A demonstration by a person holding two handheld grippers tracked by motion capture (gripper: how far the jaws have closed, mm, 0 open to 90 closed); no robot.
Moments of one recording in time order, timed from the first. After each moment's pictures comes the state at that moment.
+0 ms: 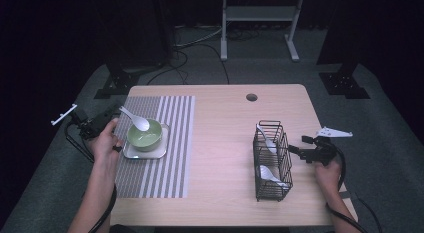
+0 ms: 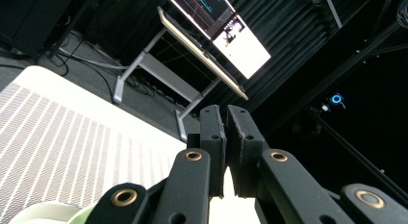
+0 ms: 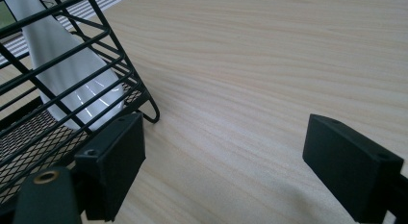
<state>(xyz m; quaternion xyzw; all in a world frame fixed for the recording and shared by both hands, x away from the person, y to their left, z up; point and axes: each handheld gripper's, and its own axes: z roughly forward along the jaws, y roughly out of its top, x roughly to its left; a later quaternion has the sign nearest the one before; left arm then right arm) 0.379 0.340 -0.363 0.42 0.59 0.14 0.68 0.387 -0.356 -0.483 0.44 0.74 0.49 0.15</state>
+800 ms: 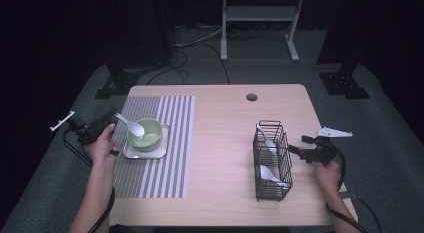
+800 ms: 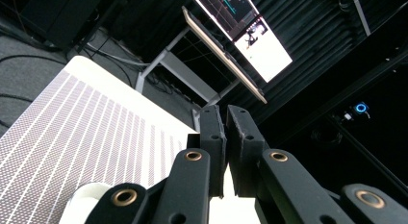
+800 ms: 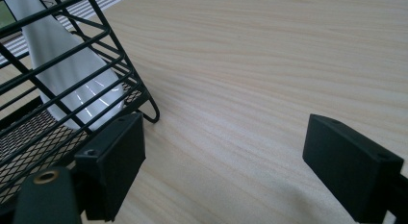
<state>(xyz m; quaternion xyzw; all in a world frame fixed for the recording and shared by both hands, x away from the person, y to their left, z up) 0.380 0.357 -0.389 0.40 0.62 0.14 0.66 0.387 -0.356 -0.483 0.44 0.74 0.49 0.15</state>
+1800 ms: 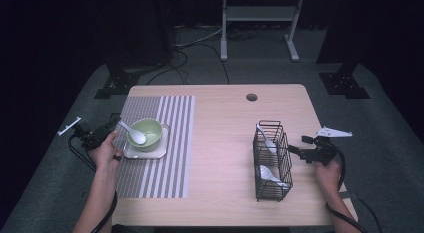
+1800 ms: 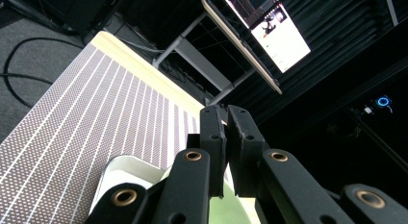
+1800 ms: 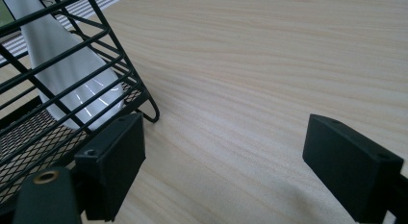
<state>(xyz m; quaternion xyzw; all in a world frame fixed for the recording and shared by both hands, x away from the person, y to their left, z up) 0.384 0.359 -0.418 0.40 0.65 0.13 0.63 0.387 -0.356 -0.483 0.44 0.74 0.48 0.15</state>
